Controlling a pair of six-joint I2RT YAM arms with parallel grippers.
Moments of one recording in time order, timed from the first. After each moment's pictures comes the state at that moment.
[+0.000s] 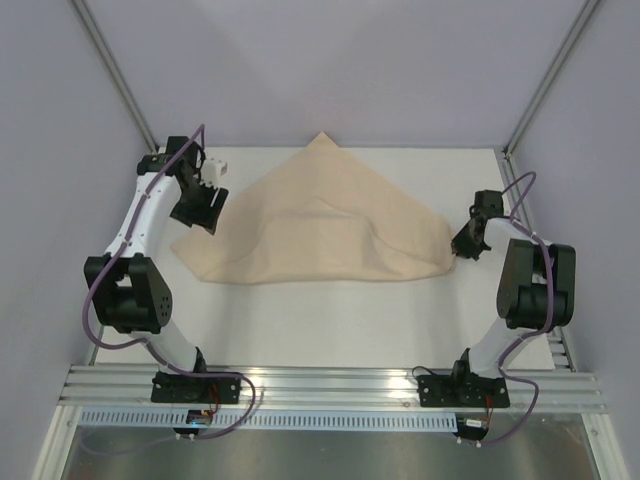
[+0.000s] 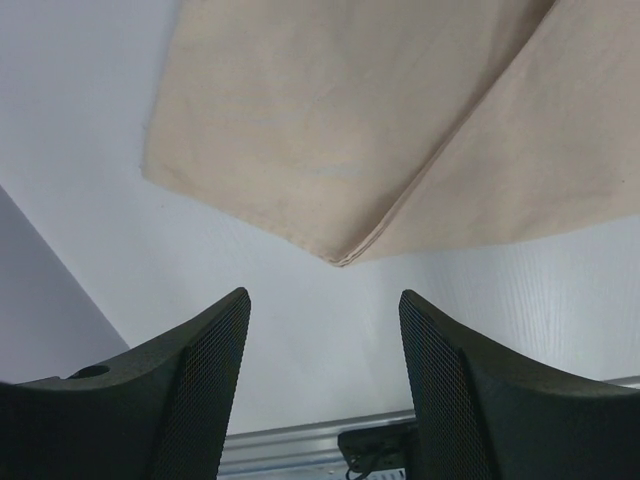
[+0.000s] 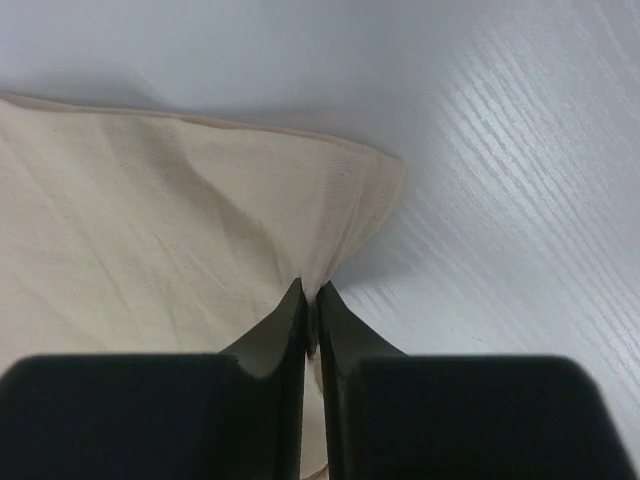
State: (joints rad) left arm -0.01 1.67 1.58 -1.14 0.03 0.30; right arm -0.15 1.73 1.01 -0.39 0.06 0.59
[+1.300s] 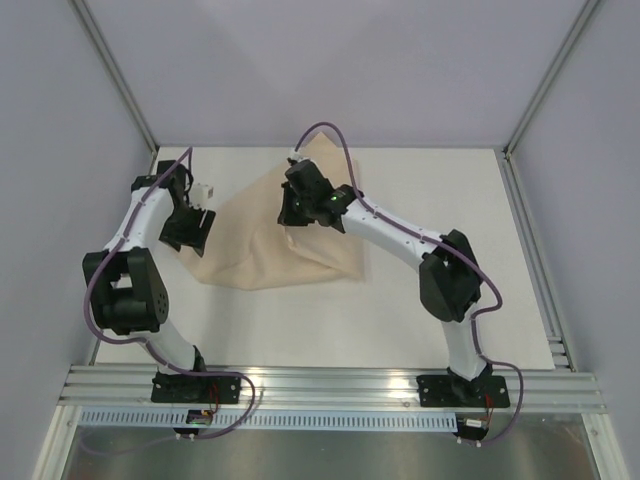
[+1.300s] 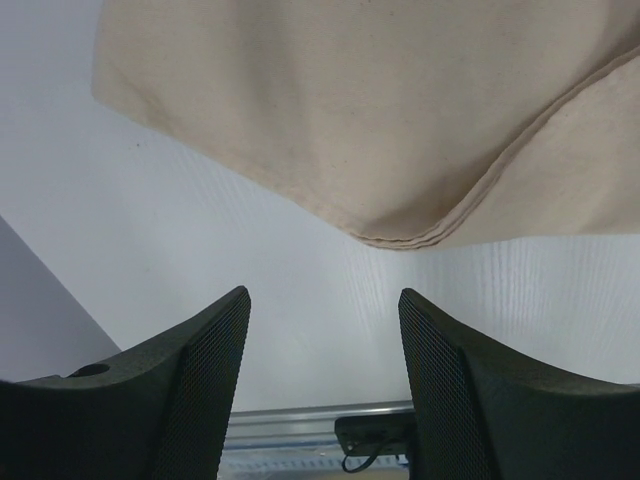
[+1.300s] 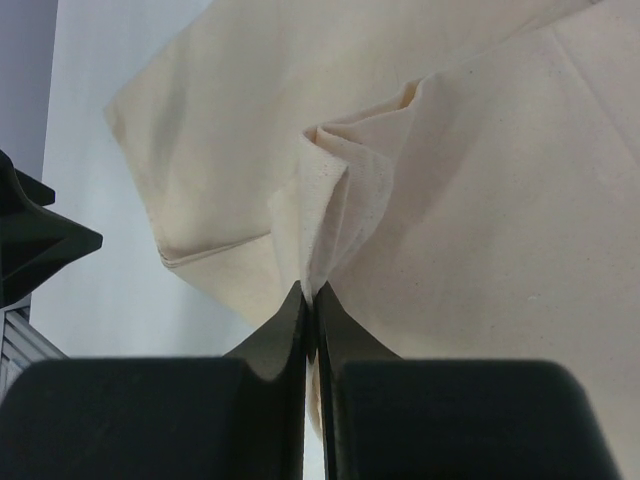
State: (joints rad) left arm 0.10 1.67 1.37 -1.06 0.02 0.31; right arm 0.80 2.02 1.79 -0.46 0.01 0.67
